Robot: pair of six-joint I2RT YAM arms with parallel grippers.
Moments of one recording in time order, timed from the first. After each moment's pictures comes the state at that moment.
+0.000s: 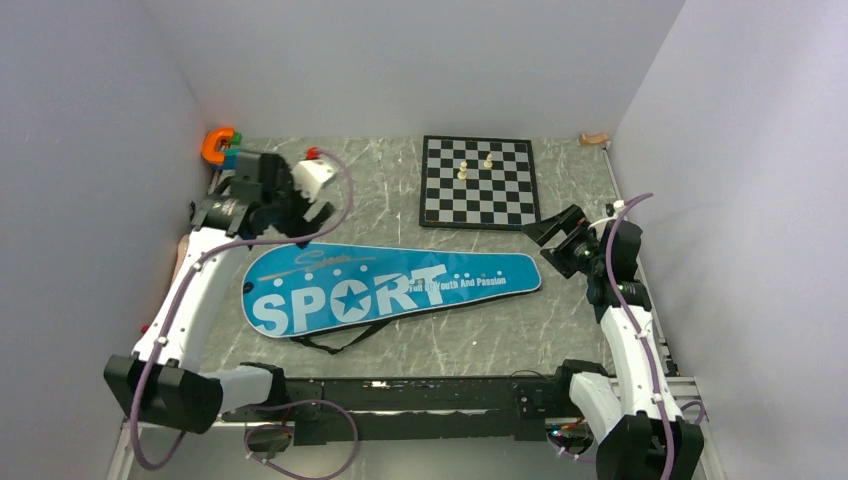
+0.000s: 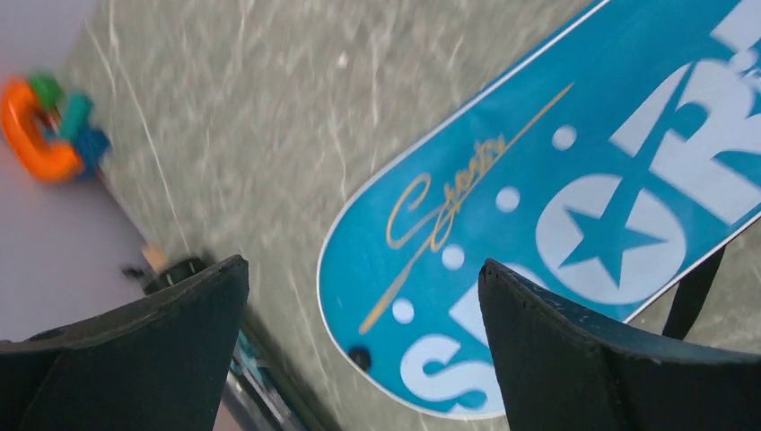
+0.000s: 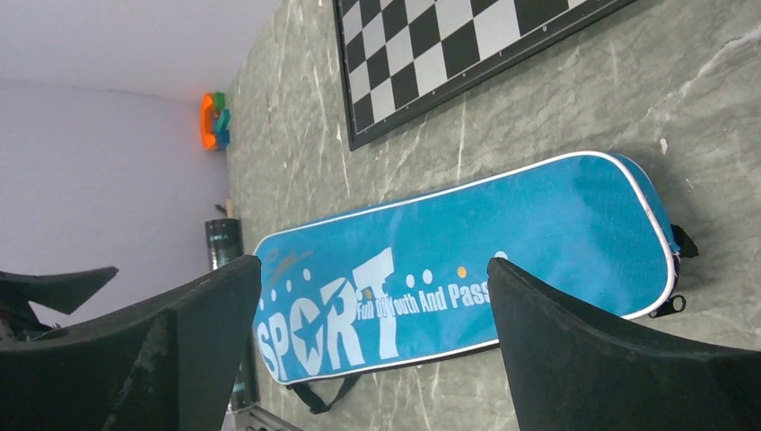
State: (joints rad) left arm -0.27 1.27 1.36 -0.85 0.09 0.55; right arm -0.16 0.85 0.61 -0.23 -0.49 0.82
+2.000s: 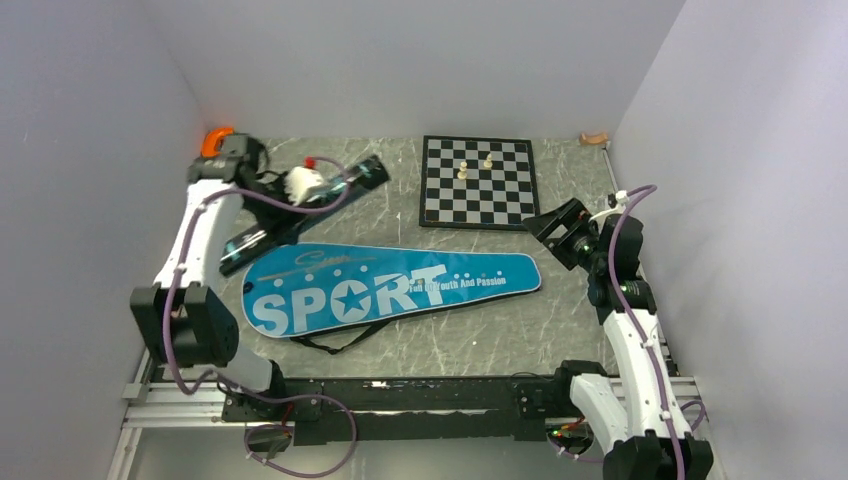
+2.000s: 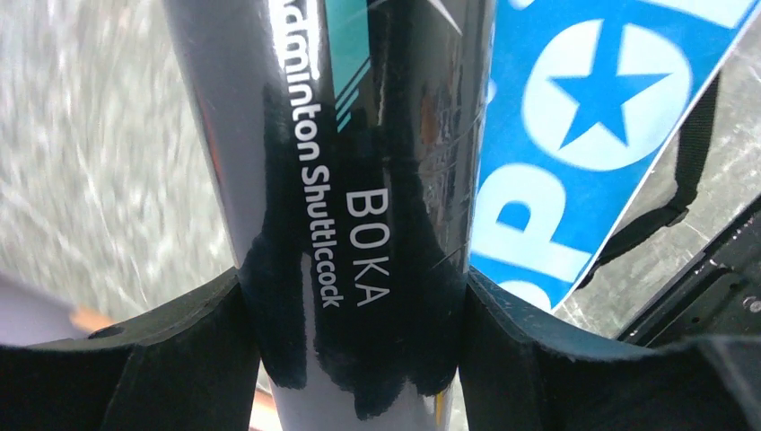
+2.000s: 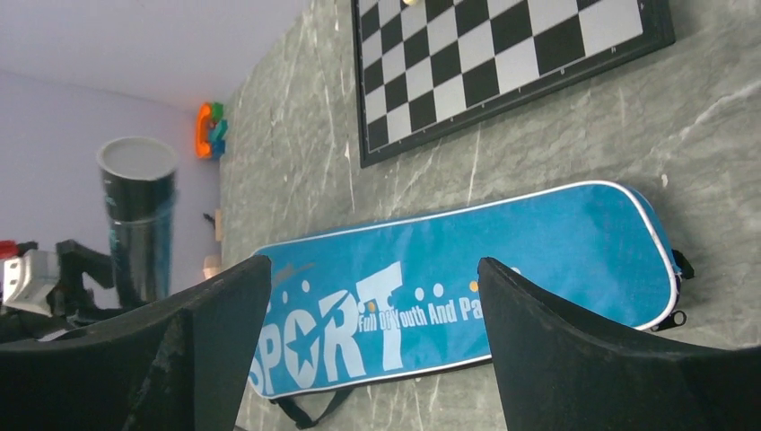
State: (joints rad) left arm 0.09 1.49 1.46 -1.17 0.41 0.99; right arm -0.07 0.82 0.69 -0.29 -0.38 0.78
